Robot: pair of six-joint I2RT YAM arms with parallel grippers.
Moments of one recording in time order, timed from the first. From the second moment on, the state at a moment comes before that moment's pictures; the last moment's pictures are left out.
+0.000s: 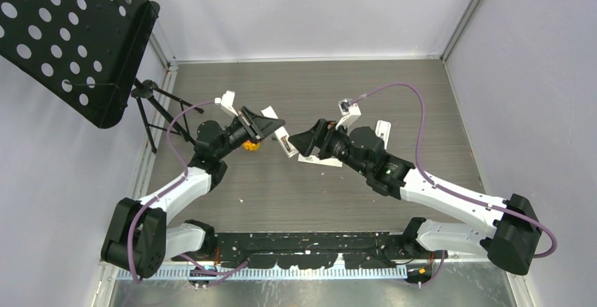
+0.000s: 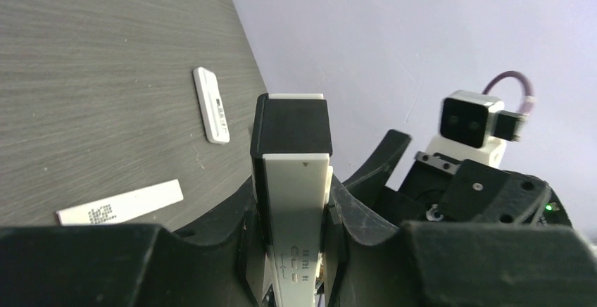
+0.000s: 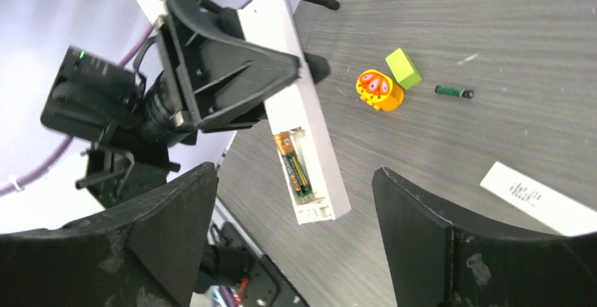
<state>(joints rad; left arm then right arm) -0.33 1.18 0.51 0.74 0.56 -1.13 0.91 1.10 0.76 0.23 0.10 0.74</state>
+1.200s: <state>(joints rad) -0.33 1.19 0.56 0.93 0.45 -1.18 0.83 1.37 0.79 0.57 -0.03 1.30</state>
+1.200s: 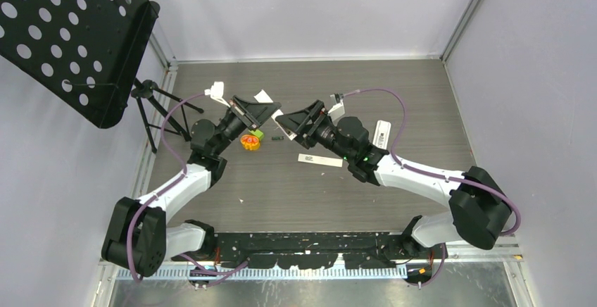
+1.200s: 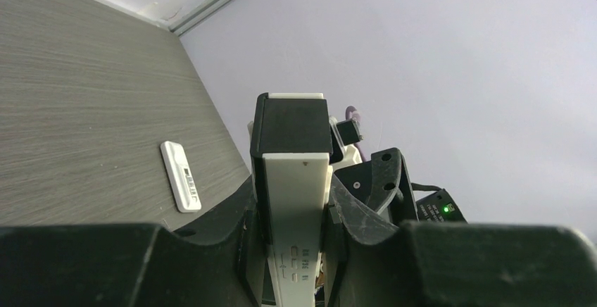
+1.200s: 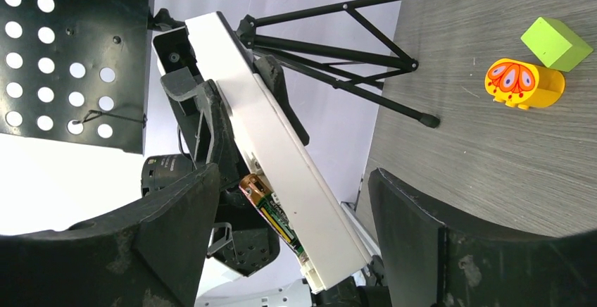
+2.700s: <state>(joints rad) -0.18 0.87 0.54 0.22 0.38 -0.73 0.63 1.51 0.89 0.22 -0.13 0.76</state>
